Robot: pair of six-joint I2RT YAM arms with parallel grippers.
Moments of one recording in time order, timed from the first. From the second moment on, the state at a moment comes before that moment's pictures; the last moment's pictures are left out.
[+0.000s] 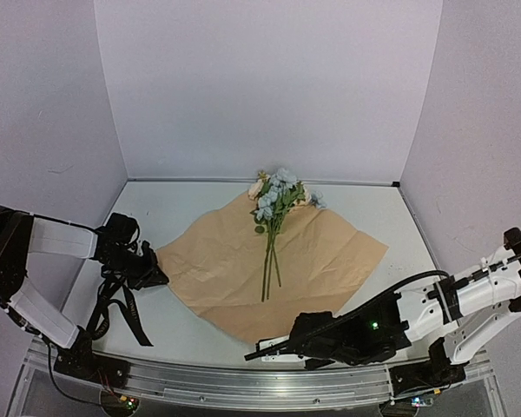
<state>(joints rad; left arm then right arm) -0.27 1.49 0.64 -0.26 0.50 -0.77 1.53 1.49 0.85 -0.44 0.53 -0.45</state>
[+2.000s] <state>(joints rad) -0.90 1.30 0.74 -0.16 0.27 -0.55 0.94 2.07 1.65 -0.91 0.20 0.07</state>
